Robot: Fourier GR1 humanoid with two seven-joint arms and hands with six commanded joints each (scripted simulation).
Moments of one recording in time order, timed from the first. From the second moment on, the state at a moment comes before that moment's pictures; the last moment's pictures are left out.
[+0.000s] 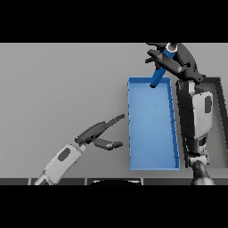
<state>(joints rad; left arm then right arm) -0.27 0.25 -0.58 -1.60 0.05 -0.23 0.10 -0.90 -0.32 -0.14 -1.41 -0.51 0.22 0.55</state>
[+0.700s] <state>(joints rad) -0.26 0.25 -0.59 -1.62 0.03 -0.22 0.10 -0.45 -0.46 0.10 -1.40 -0.52 0.00 0.61</state>
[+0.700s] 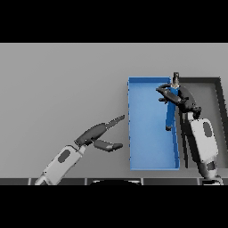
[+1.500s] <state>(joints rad) -0.26 0.26 -0.59 -1.64 0.04 -0.22 0.10 -0.57 -0.81 0.70 -1.39 -0.85 -0.16 0.61</state>
